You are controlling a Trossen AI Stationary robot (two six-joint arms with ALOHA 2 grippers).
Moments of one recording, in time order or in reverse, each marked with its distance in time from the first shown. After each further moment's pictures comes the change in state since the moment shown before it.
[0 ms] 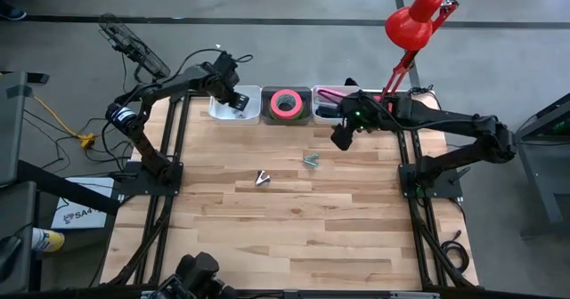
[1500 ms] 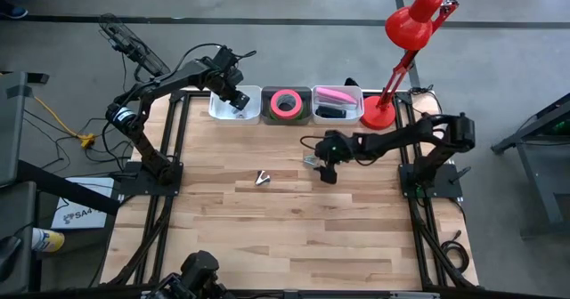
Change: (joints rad) left arm 0.000 -0.001 0.079 -0.079 0.124 0.151; right arm 0.061 0.370 -0.515 0.909 -0.287 -0.285
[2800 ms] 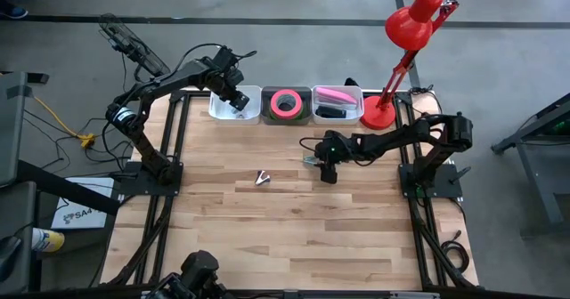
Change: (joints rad) left arm 0.000 0.000 0.000 0.001 -0.001 0.023; right arm 0.000 0.026 0.000 -0.002 0.045 -0.035
